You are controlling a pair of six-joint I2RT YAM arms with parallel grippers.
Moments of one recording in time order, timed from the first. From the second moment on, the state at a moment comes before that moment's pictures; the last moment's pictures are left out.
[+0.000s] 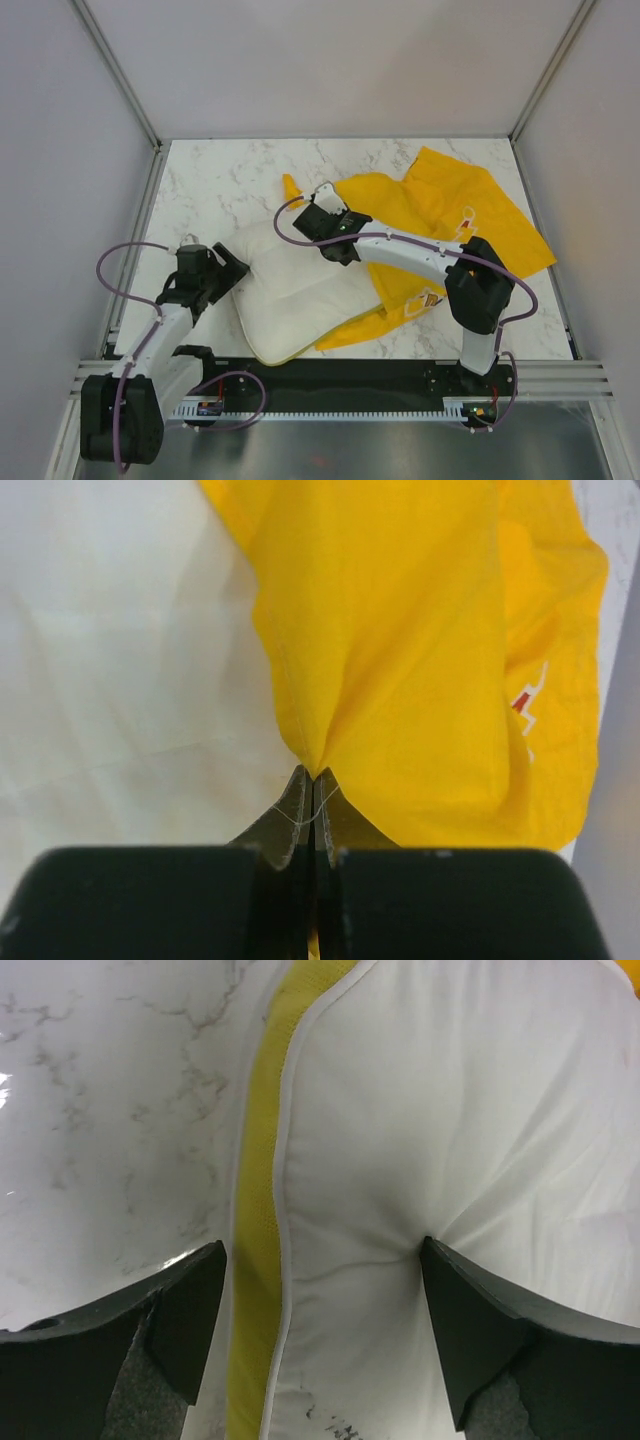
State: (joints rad) left arm -0.05 0.90 0.36 -0.25 0.05 -0.77; right arm 0.94 1.86 1.47 -0.73 0.87 0.29
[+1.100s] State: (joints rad) left arm -0.28 1.10 1.53 -0.35 0.32 -0.82; right arm 0.78 1.76 1.94 -0.80 0.19 0.30
